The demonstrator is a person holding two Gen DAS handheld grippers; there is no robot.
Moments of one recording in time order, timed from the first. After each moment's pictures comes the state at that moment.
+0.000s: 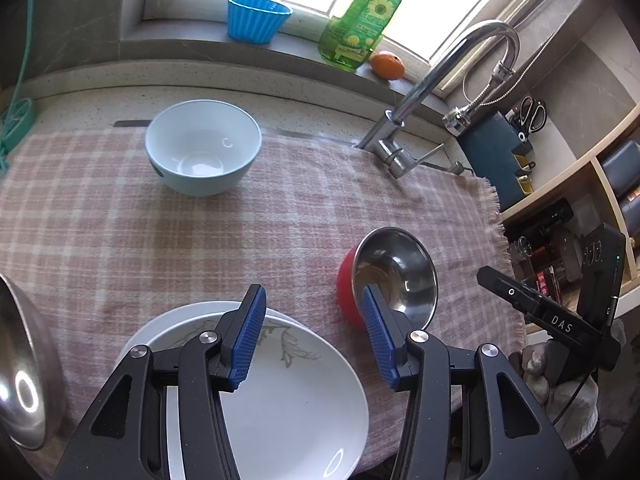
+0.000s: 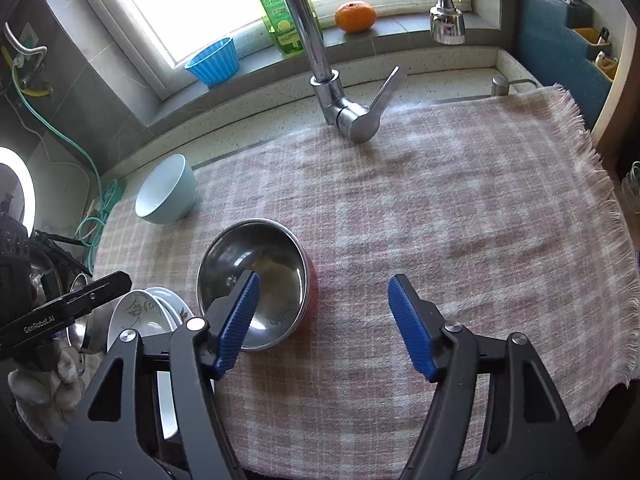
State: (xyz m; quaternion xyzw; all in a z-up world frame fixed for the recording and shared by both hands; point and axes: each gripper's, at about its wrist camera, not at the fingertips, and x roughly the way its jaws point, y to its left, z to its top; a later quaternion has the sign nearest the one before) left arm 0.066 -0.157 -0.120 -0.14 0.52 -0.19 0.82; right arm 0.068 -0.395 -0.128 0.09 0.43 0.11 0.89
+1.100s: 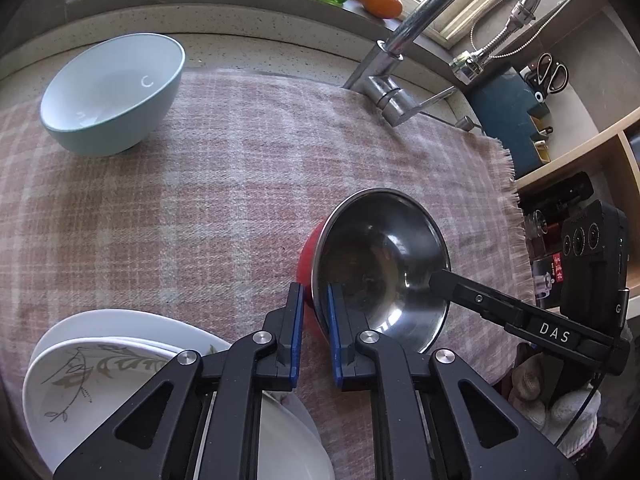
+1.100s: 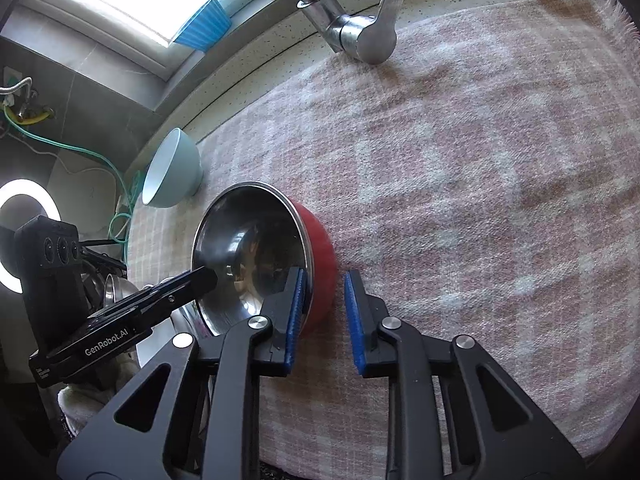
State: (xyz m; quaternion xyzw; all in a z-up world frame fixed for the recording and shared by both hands) left arm 0.090 -0.213 -0.168 -0.12 0.58 -0.20 0.78; right arm 0.113 -0.397 -0.189 0.18 0.50 0.18 0.83
